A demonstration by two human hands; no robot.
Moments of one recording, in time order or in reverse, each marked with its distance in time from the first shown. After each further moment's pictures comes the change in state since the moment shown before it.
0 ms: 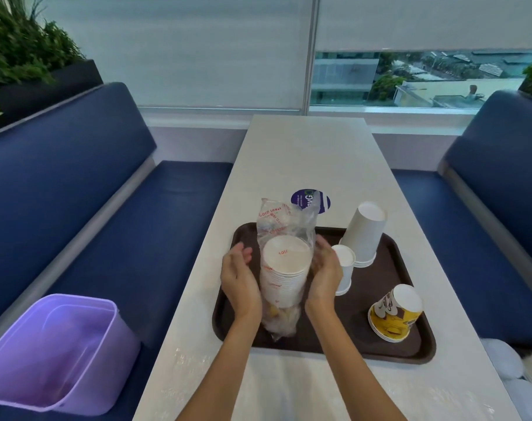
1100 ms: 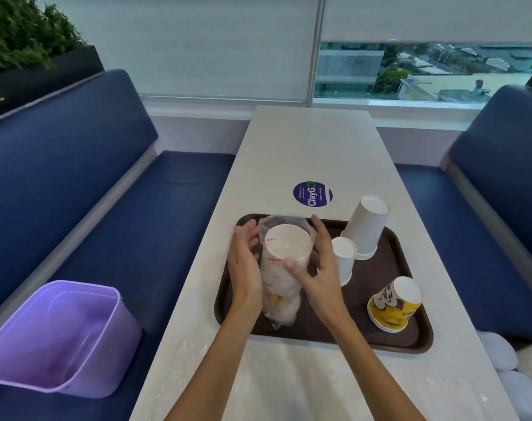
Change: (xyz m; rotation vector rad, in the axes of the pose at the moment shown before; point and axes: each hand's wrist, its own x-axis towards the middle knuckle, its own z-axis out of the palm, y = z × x) left_hand -0.009 0.033 -0.007 -0.043 -0.277 -0.078; right_hand -0.024 -0.014 -0.023 -0.490 -0.539 -0.316
